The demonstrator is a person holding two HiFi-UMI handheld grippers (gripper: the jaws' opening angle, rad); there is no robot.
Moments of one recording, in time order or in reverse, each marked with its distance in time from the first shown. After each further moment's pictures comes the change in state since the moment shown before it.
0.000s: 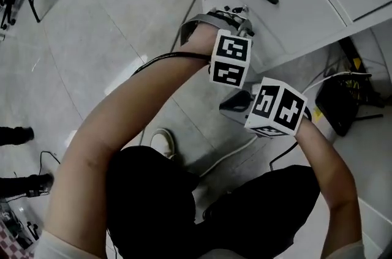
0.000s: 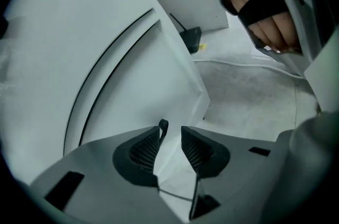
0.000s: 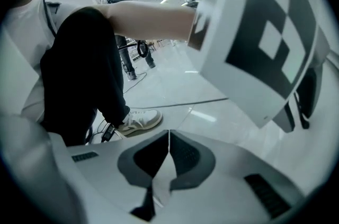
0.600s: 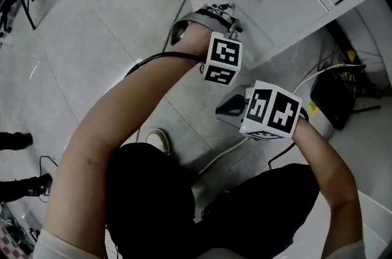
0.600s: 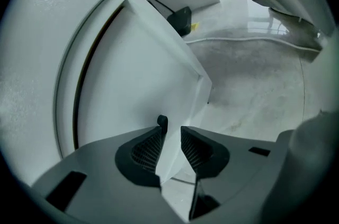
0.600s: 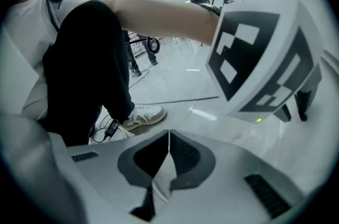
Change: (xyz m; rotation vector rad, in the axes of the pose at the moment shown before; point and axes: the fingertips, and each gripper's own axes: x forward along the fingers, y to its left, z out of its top) left arm 0.014 -0.001 -0.011 0.170 0.144 0.064; right arm -0.007 0.019 -0.015 -0.018 0.023 0.003
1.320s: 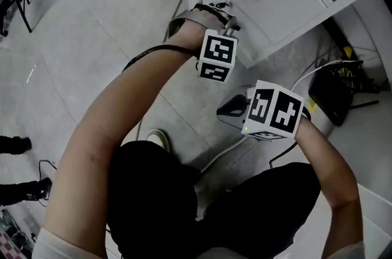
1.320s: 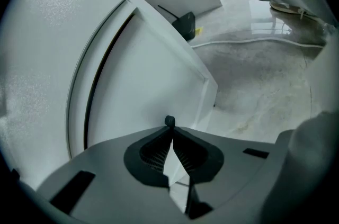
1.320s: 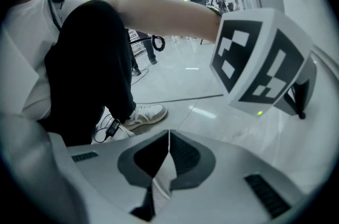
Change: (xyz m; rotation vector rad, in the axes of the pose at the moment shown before) left arm -0.003 0.010 0.001 -0.002 -0.054 0.073; right arm -0.003 0.006 -0.002 0.012 0.018 -0.006
